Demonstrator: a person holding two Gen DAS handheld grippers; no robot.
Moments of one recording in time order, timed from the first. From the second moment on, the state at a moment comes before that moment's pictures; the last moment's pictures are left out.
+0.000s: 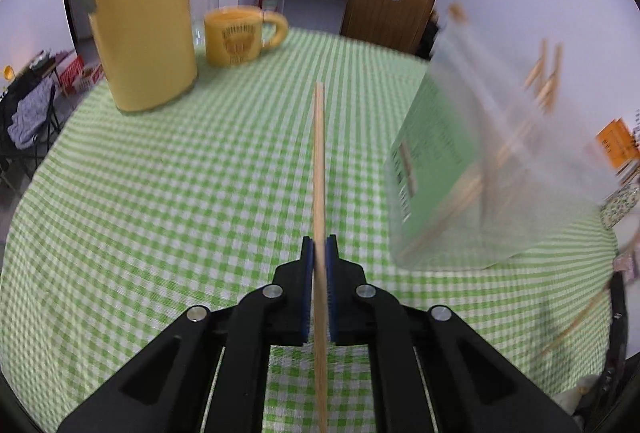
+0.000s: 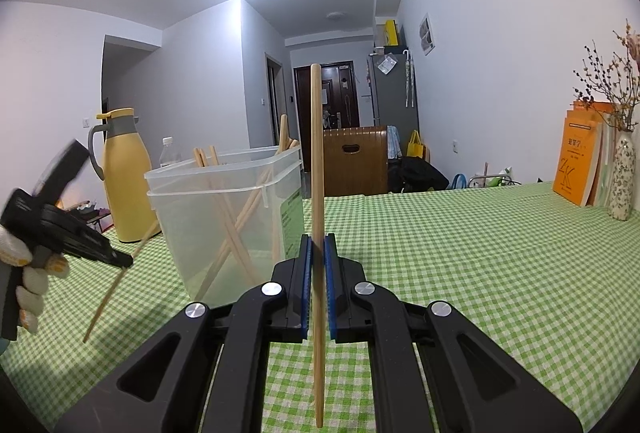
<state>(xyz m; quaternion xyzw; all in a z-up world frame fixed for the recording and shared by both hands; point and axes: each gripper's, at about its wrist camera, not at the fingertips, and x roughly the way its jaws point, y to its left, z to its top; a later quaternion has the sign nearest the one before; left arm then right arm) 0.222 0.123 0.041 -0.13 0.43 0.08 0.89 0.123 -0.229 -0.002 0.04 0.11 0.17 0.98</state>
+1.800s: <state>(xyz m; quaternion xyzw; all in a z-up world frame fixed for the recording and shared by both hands) 0.294 0.037 0.184 -0.11 0.13 0.02 0.98 0.245 -0.167 0.114 0.06 0.06 0.22 0.97</state>
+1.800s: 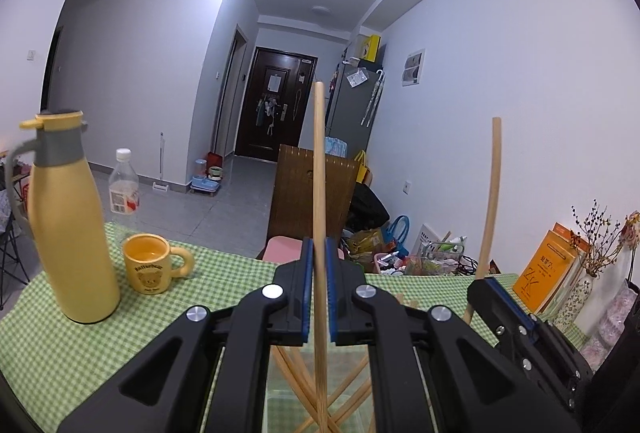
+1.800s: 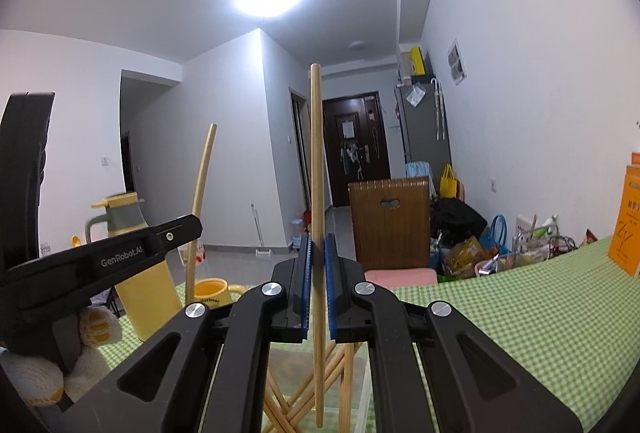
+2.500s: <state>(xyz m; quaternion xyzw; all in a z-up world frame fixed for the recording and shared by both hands) 0.240 0.084 0.155 -0.14 0.11 0.01 0.98 0.207 -0.190 0.082 0.01 0.10 0.21 0.97</state>
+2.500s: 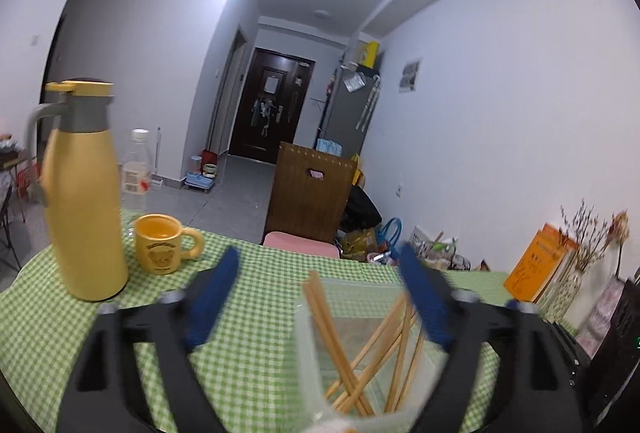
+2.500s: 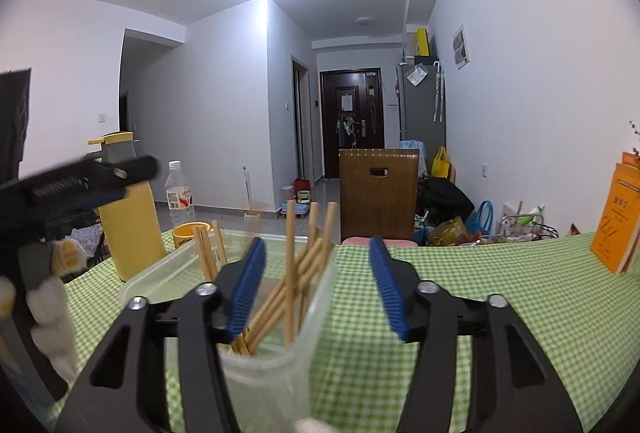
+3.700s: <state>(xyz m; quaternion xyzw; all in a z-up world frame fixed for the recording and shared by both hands) 0.054 0.072 0.151 -0.10 0.06 0.03 0.99 0.071 -0.228 0.085 0.02 0.07 0.19 0.98</state>
